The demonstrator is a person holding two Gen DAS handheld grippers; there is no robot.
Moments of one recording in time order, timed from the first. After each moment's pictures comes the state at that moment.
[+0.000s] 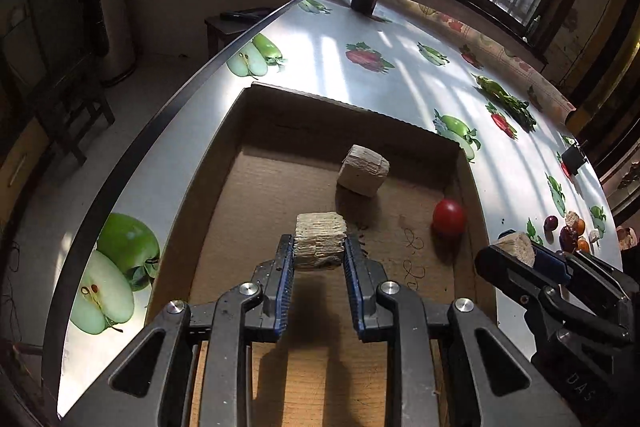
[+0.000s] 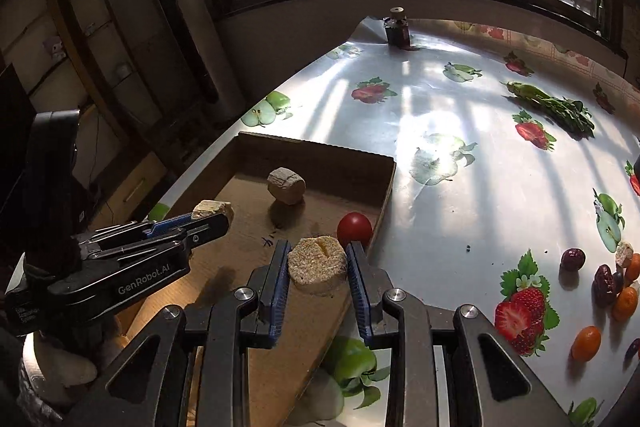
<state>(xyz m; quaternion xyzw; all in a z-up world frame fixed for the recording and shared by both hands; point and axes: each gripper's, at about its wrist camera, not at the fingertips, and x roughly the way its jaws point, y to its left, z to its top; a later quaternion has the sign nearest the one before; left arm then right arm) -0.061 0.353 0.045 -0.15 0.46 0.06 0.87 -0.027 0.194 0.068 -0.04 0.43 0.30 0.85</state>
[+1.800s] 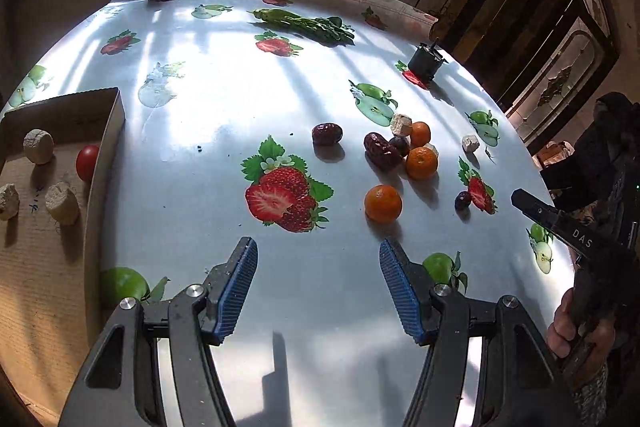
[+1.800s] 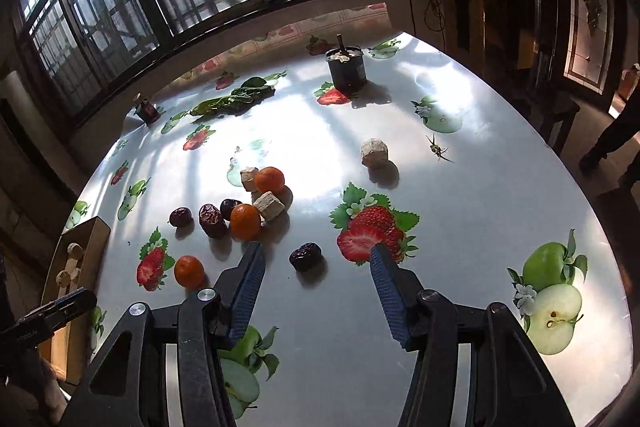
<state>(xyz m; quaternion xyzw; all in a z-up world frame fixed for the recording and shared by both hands) -0.068 0.088 0.059 -0.09 0.47 -0.14 0.87 -0.063 -0.204 0.069 0.14 0.41 0.02 0.90</state>
